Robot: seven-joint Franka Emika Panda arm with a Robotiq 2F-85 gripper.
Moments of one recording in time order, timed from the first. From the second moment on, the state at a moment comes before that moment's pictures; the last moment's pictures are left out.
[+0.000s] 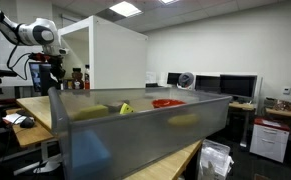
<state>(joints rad) 0.28 -0.11 0.31 -2.17 0.01 2.34 0.46</state>
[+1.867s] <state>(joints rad) 0.20 -0.19 0.28 -2.19 -0.13 2.19 0.48</state>
